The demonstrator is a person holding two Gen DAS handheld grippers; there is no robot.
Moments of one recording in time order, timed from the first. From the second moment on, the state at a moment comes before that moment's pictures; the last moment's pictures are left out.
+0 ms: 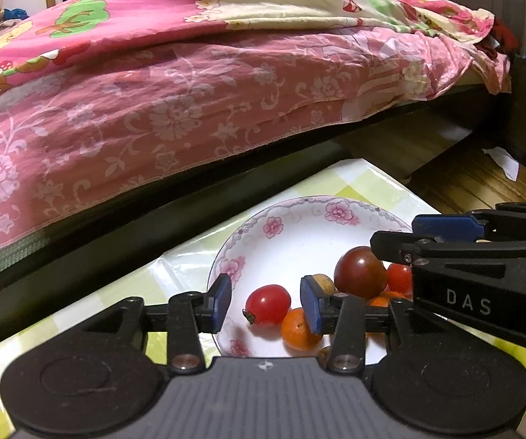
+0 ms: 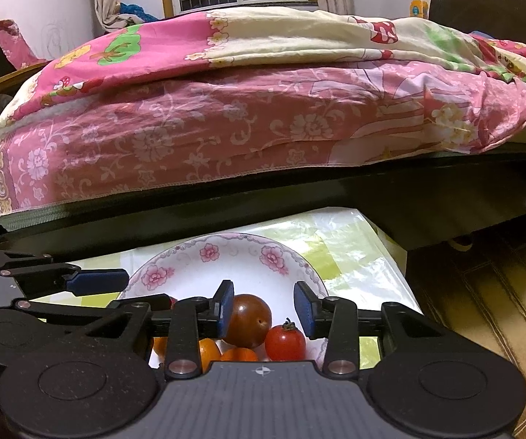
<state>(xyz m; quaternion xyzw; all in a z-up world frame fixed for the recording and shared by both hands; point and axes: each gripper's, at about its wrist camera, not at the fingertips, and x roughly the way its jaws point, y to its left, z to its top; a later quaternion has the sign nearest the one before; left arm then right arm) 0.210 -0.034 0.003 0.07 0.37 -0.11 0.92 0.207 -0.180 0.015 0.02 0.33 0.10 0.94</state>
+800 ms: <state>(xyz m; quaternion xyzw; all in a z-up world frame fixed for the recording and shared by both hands) 0.166 -0.025 0.021 0.06 0.33 -0.07 0.94 0.173 -0.190 0.030 0.02 0.33 0.07 0.94</state>
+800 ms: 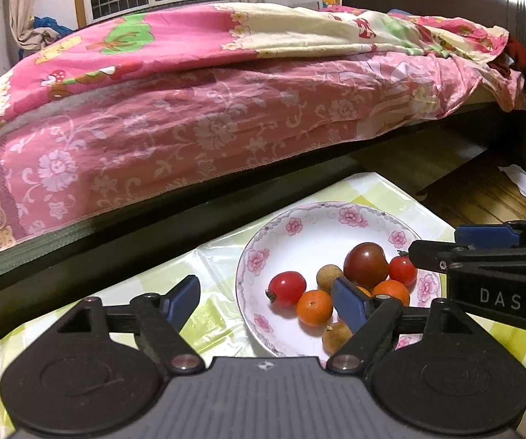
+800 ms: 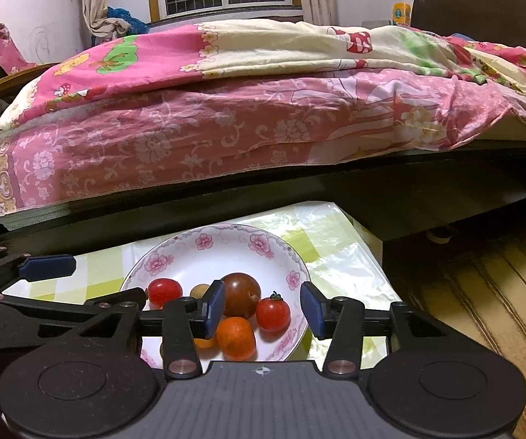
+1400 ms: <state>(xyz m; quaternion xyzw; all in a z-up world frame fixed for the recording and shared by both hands) 0.128 -0.025 0.036 0.06 0.30 -0.06 0.95 0.141 -0.196 0.042 0.03 0.32 0.07 0.95</state>
